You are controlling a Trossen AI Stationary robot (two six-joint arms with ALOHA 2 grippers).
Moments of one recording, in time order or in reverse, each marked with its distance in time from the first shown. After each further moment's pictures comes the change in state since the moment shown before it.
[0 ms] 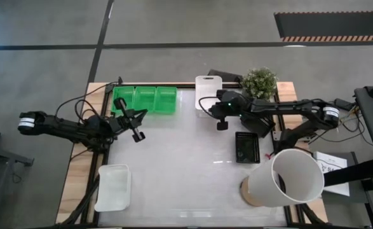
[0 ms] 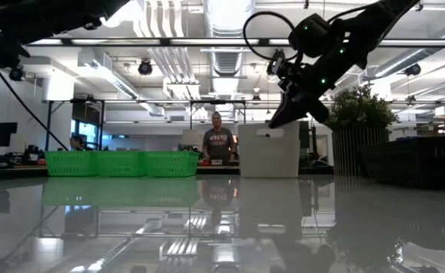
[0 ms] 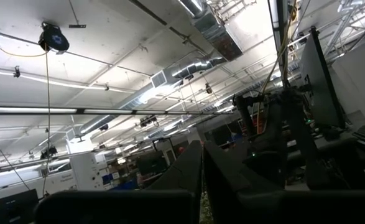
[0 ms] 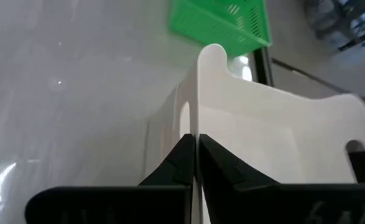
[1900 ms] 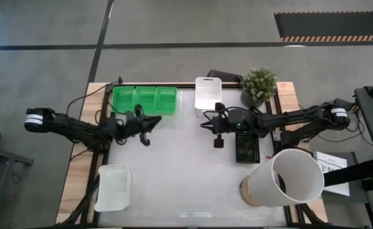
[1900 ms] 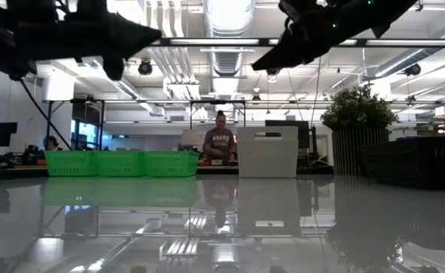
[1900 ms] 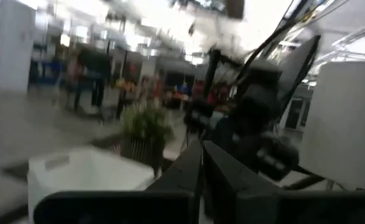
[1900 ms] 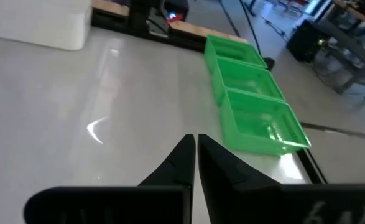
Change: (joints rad) left arm 0.001 0.225 0.020 -0.106 -0.036 -0.745; right arm 0.329 -0.129 -0.017 0.182 0.059 0.348
